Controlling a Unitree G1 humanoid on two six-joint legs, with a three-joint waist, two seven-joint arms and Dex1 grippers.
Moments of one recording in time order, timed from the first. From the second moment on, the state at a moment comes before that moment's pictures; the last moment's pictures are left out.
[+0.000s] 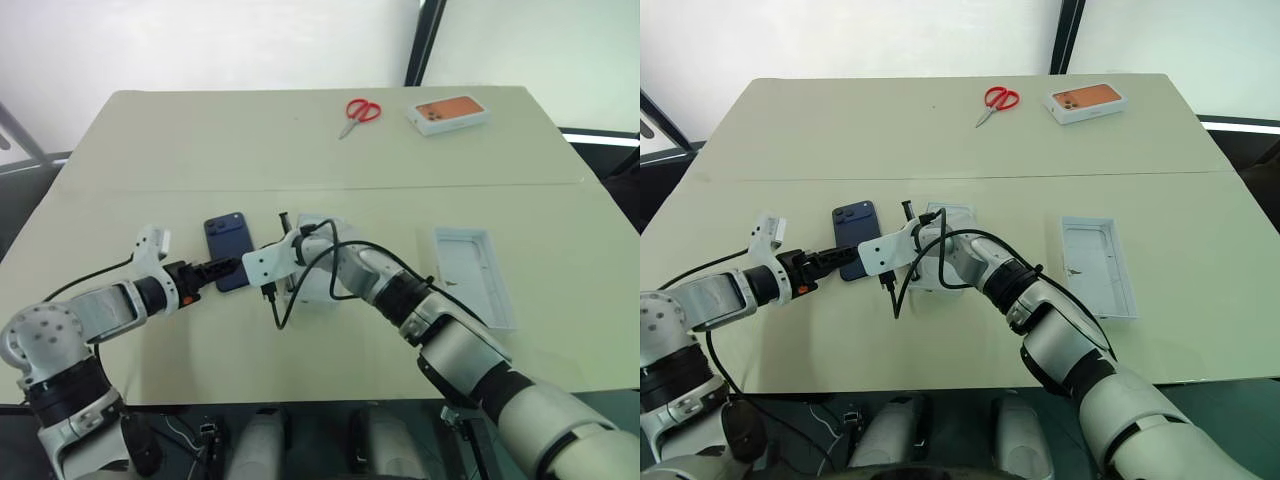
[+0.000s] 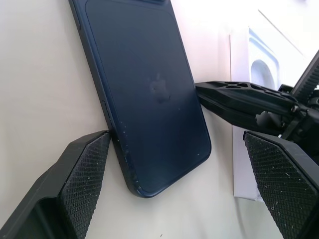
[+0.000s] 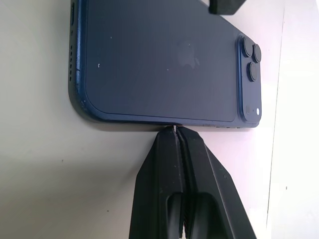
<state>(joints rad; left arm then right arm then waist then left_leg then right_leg) -0.40 0.39 0.69 -0.17 -1.08 1.60 -0.01 -1.01 -0.08 0.66 0.67 -0.59 -0.12 0.69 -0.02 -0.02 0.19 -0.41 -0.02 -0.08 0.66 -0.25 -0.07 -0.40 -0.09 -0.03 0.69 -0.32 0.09</state>
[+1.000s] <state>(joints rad) -0.49 0.30 0.70 -0.10 -1.16 1.61 0.10 -0.98 -0.05 0.64 0.66 -0.60 -0.14 0.71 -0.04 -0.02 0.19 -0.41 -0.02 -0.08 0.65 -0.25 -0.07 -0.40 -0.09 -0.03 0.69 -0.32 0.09</state>
